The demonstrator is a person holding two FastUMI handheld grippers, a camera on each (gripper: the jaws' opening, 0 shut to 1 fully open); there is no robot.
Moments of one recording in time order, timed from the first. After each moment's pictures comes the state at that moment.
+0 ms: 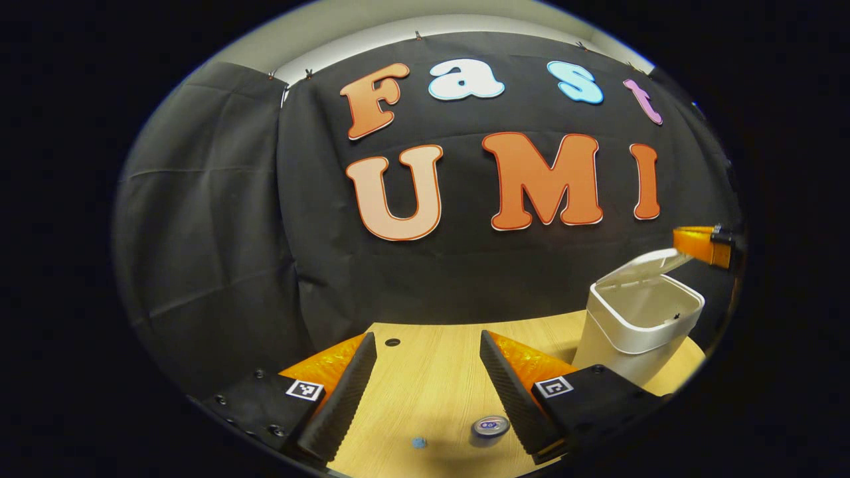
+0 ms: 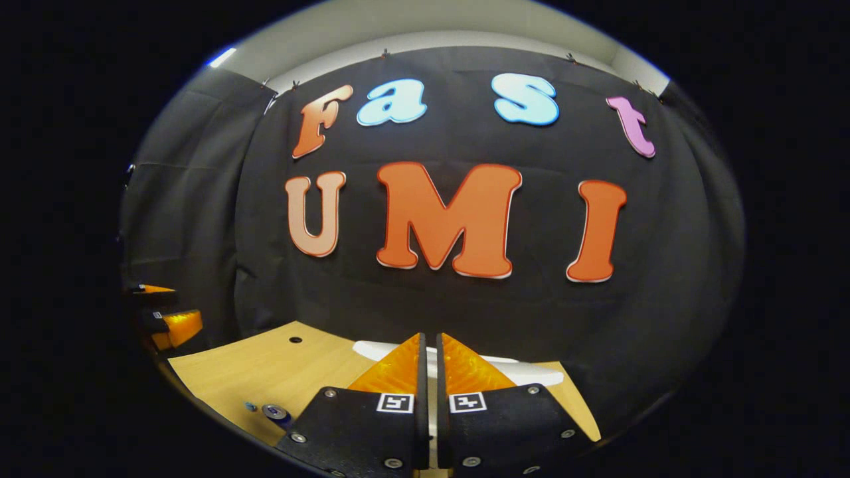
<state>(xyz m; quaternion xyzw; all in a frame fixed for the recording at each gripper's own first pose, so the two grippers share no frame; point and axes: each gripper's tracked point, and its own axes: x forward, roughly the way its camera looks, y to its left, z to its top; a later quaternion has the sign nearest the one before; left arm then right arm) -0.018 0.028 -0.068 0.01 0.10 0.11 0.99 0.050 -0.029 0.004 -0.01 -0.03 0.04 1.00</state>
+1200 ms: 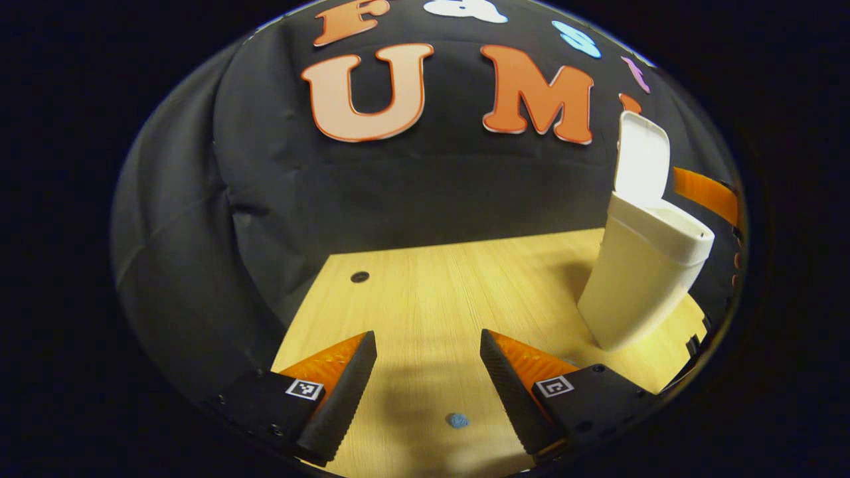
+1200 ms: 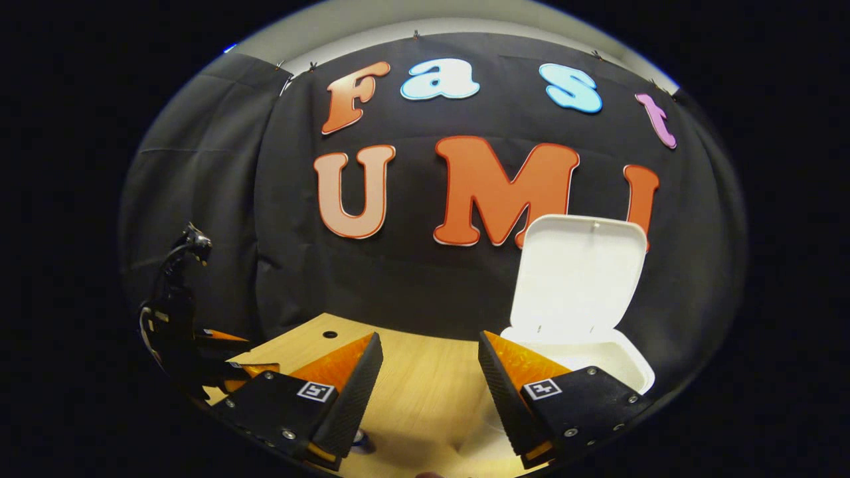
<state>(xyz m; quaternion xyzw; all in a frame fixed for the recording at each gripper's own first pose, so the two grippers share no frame) 0.022 0.092 -0.239 -0.01 0.29 -0.05 0.96 0.045 0.123 -0.063 0.02 0.06 0.05 1.00</state>
